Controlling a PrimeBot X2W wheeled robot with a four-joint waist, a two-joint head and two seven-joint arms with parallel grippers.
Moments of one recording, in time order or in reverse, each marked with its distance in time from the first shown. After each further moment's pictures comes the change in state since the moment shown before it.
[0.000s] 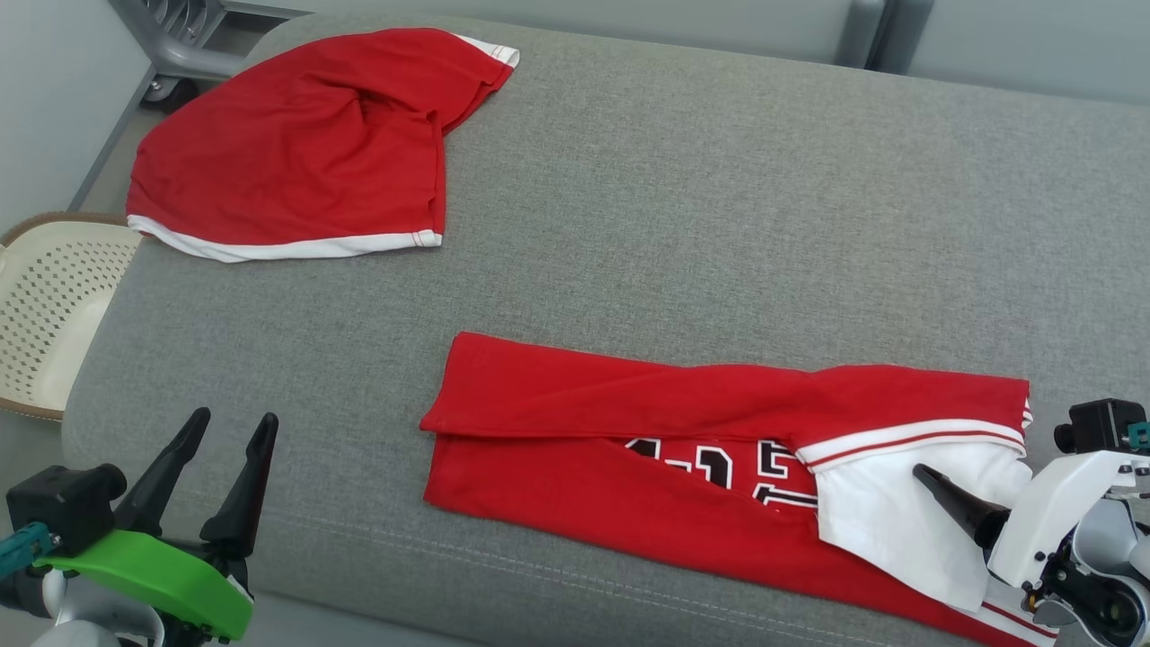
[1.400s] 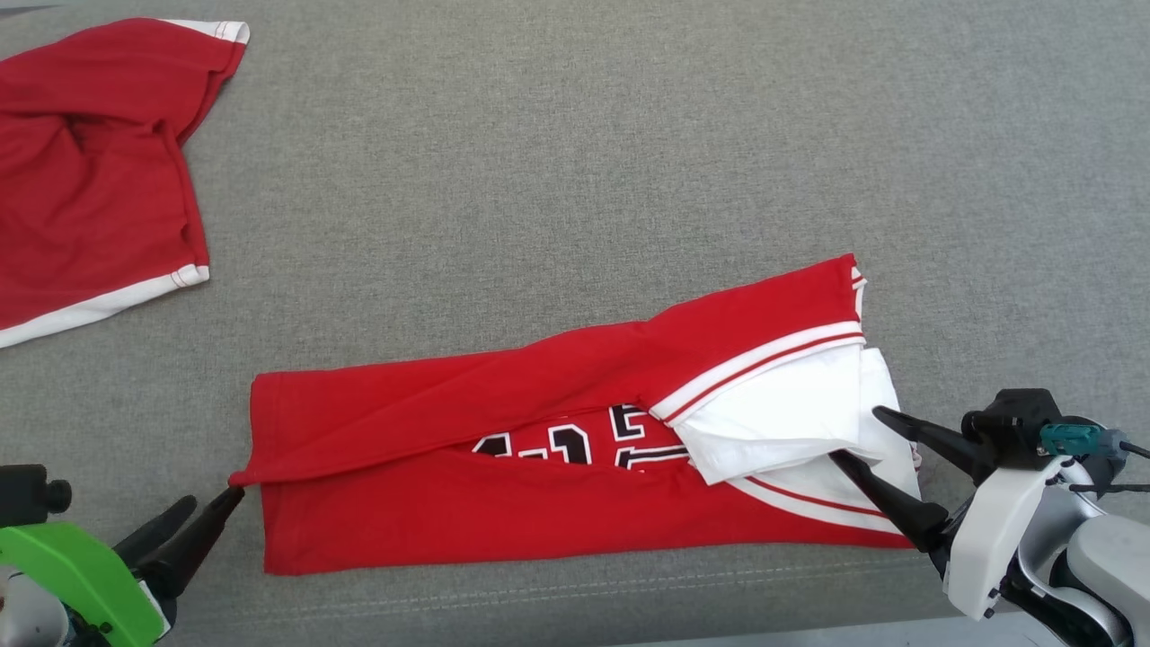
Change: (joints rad) left arm -0.030 0.096 -0.013 0.142 -0.509 -0.188 0.396; right arm -0.108 -0.056 0.166 -0.197 -0.484 0.080 -0.207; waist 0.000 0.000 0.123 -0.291
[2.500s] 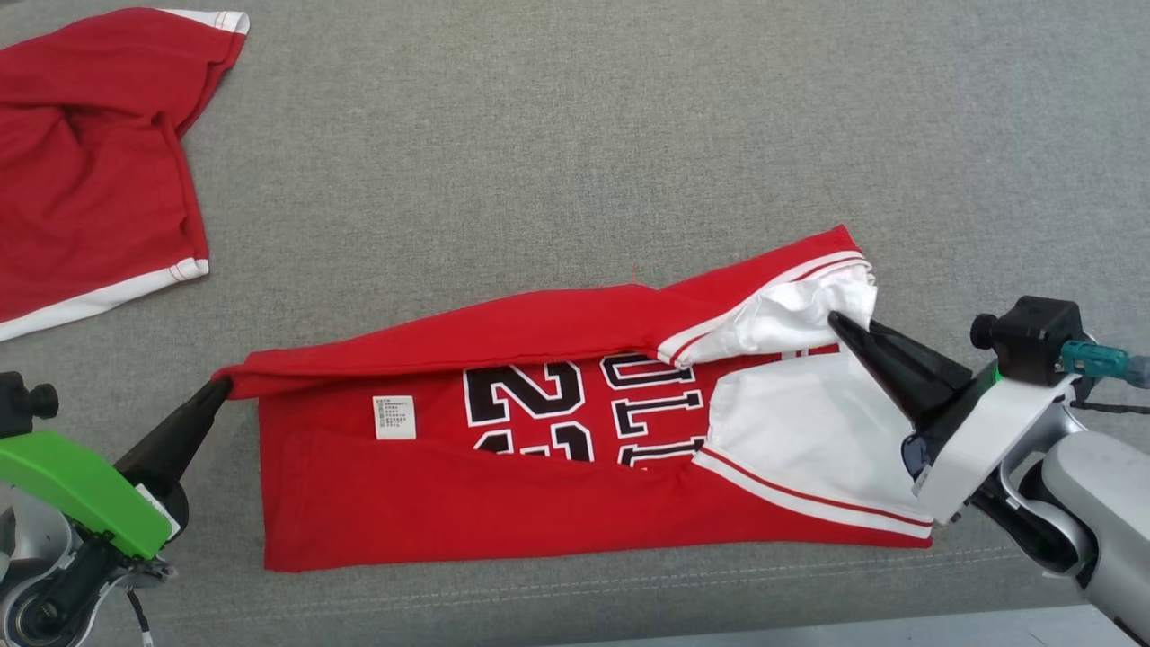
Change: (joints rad) left arm -0.109 -0.060 0.072 -0.039 -0.009 0.000 -0.019; right arm -0.126 0.086 -0.070 0.057 0.010 0.036 -0.098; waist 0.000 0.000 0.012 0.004
